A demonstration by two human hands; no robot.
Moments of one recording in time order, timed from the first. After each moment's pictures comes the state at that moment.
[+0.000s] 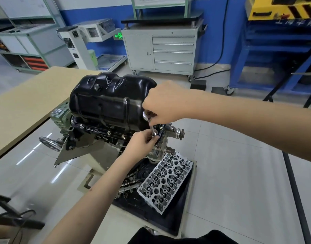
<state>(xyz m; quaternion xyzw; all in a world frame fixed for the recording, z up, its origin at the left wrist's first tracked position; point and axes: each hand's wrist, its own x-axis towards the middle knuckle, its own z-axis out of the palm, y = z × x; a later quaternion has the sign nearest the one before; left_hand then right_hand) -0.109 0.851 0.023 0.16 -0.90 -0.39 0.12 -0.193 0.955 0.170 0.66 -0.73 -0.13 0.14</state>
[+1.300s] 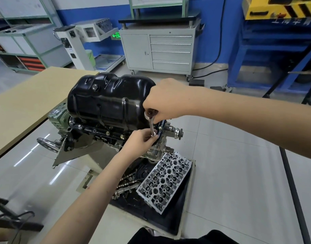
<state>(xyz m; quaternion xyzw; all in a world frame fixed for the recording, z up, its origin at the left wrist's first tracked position) -0.111 0.843 0.022 0.13 -0.90 -0.40 0.10 -0.200 0.957 0.172 0.67 -0.72 -0.12 0.14</state>
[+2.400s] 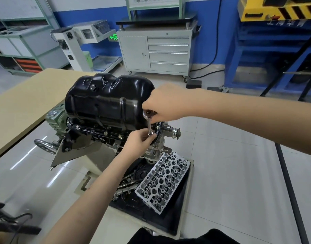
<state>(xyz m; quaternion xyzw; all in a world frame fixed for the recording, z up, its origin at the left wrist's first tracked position) -0.112 0.849 0.017 0.16 -0.88 -0.43 0.13 -0.196 0.961 0.166 0.66 -0.74 -0.12 0.11</state>
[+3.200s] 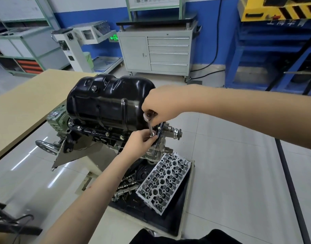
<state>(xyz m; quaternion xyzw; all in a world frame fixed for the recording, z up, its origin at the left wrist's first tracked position) -0.112 0.845 0.017 0.14 -0.88 -0.43 0.12 -0.194 0.951 0.174 0.66 -0.74 -0.12 0.04</state>
